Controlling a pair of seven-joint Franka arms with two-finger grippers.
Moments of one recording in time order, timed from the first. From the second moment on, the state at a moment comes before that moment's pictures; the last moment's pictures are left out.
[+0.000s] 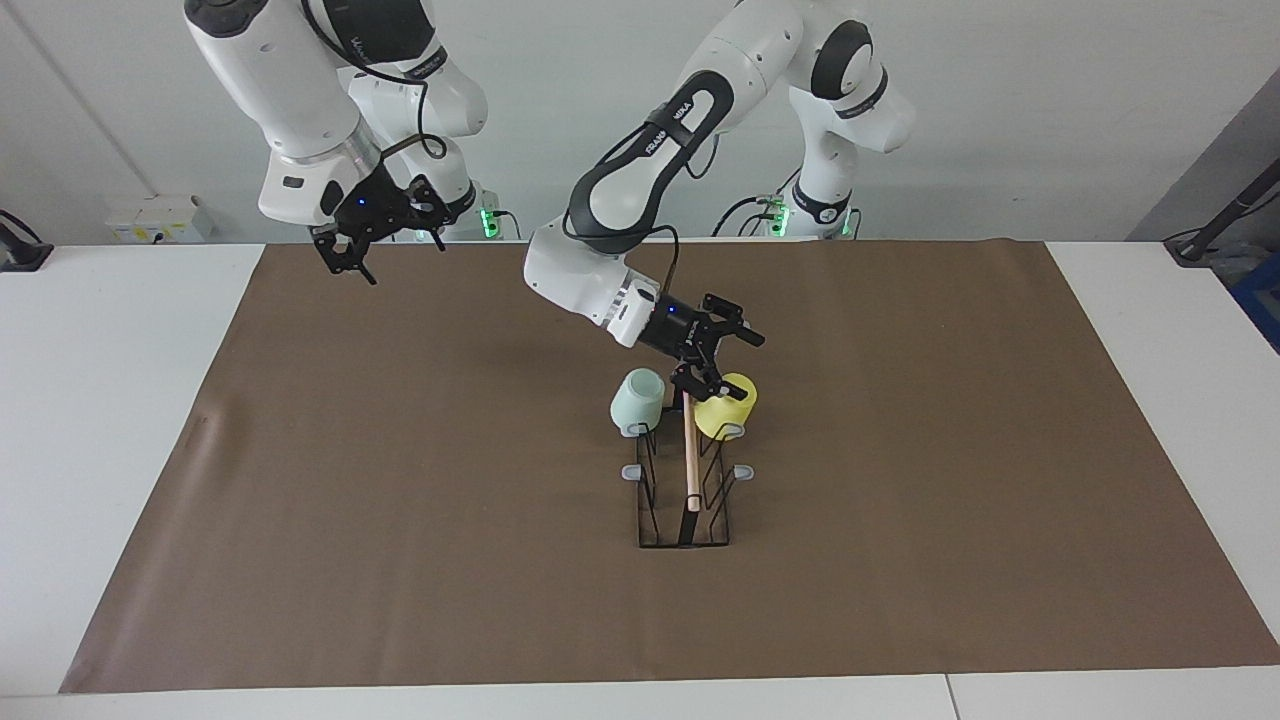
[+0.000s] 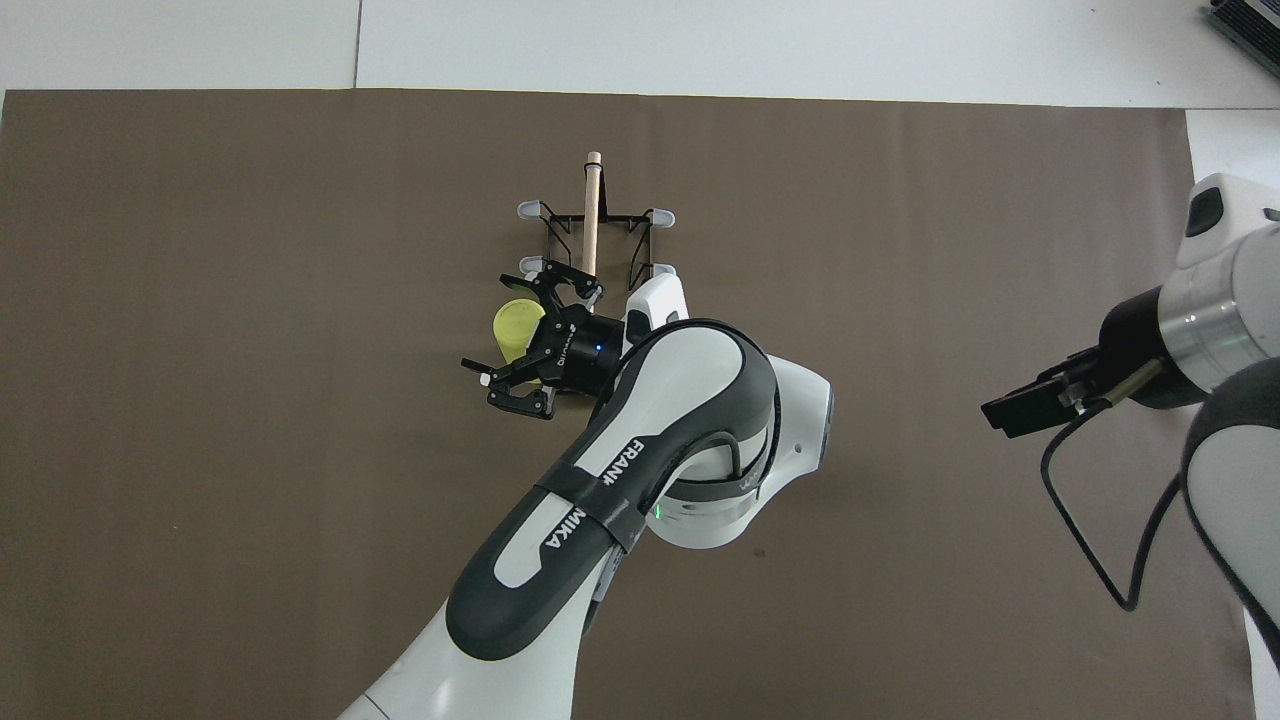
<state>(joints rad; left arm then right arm) -0.87 0.60 0.00 -1.42 1.05 1.36 -2.12 -0.17 -0.07 0.25 -1.72 0.13 1.56 -0.36</state>
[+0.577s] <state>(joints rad) -0.69 0.39 0.01 -1.38 0.89 1.45 -1.96 0.07 -0.05 0.02 -1.71 0.05 1.67 -0.13</state>
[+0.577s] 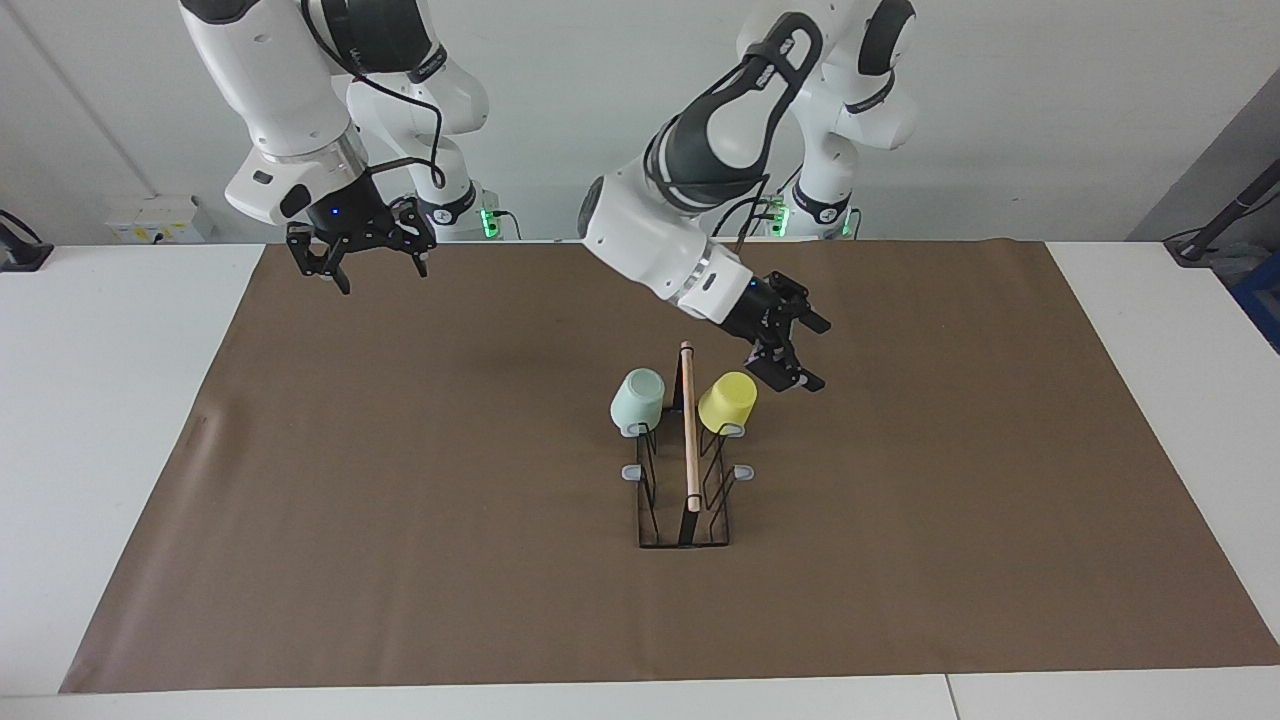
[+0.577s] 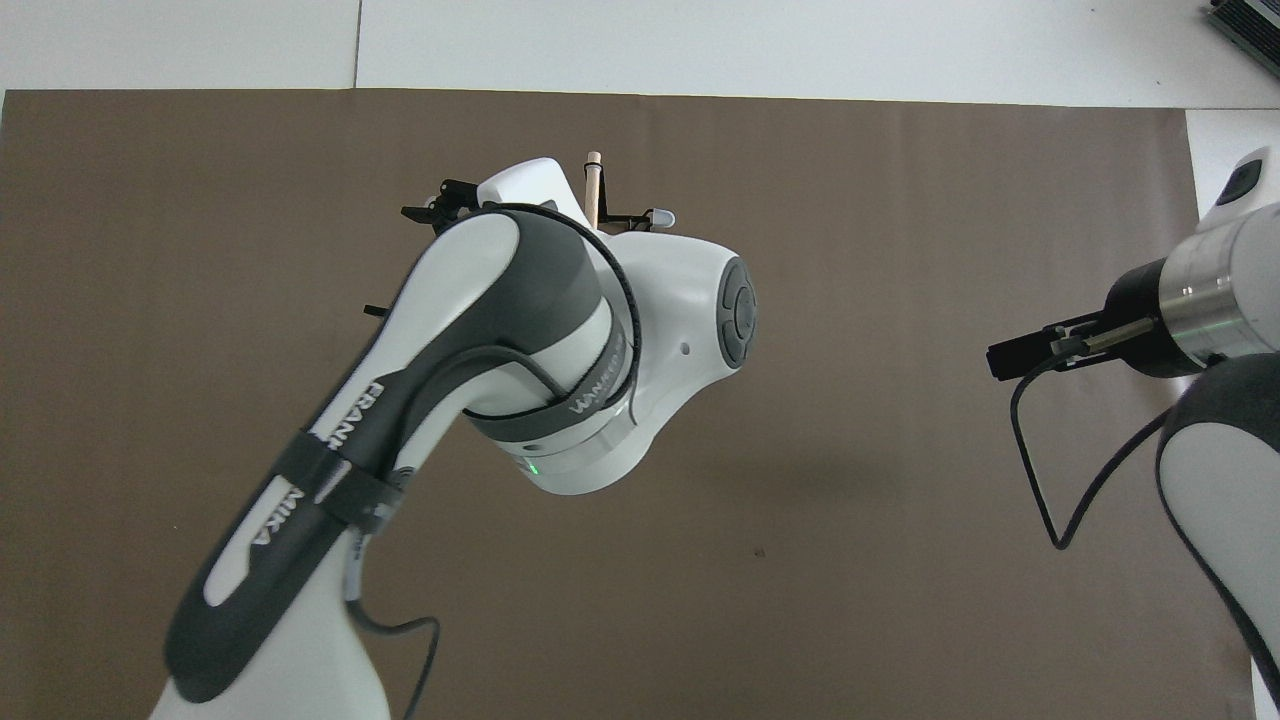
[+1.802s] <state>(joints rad) -0.17 0.29 0.01 -1.45 0.22 1.95 -0.93 0.06 0.07 0.00 -1.52 0.00 1.54 -0.12</state>
